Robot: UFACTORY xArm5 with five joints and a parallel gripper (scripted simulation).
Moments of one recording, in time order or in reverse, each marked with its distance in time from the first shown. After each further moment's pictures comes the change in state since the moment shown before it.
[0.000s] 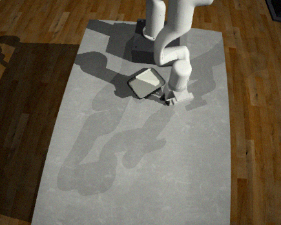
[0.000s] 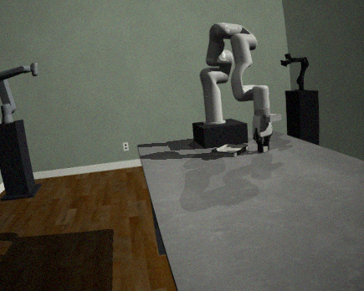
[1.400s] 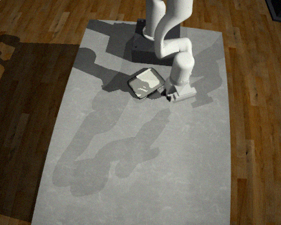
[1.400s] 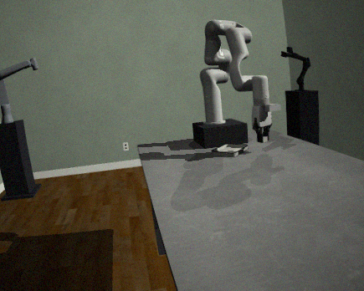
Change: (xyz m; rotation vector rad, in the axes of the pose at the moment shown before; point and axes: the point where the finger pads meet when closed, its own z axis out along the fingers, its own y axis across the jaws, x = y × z) arm 0.000 0.000 -0.046 0.000 0.000 0.000
